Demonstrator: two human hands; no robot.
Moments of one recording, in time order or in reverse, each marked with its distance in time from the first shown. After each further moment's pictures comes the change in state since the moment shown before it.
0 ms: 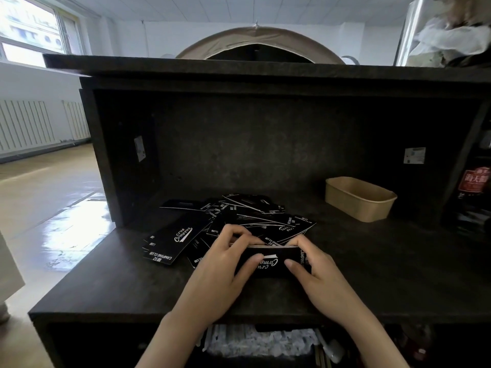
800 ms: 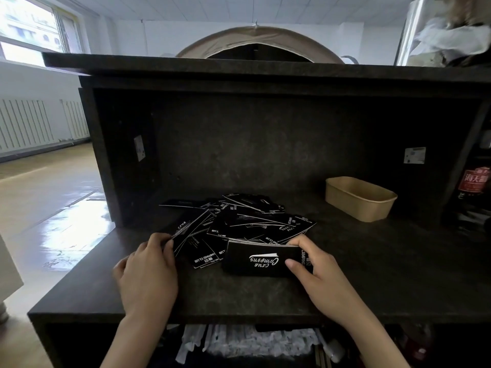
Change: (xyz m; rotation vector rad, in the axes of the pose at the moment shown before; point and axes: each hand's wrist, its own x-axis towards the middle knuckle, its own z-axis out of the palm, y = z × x) left_hand -0.025 -0.049 -0.033 0.413 0.381 -0.718; right_hand -0.002 -0.004 -0.001 -0.006 0.006 0.016
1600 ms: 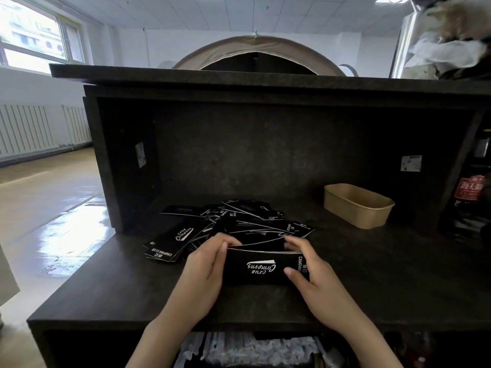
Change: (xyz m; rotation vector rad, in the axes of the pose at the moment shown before) left_hand -0.015 0.045 0.003 -0.674 -0.379 0.490; right_hand 0.002 0.010 0.003 -0.064 -0.014 0.040
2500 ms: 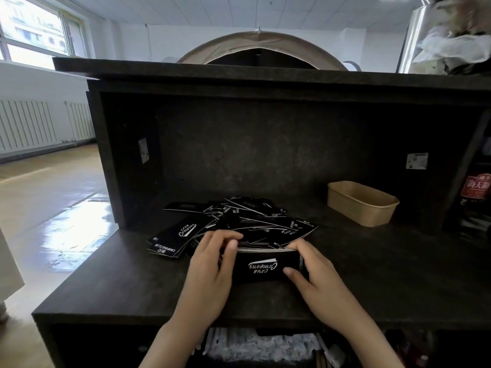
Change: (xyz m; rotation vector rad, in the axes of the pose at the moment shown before) left_hand -0.007 0.006 0.011 0.053 0.140 -0.052; right_hand 0.001 -0.004 0.004 -0.109 0.011 -0.083
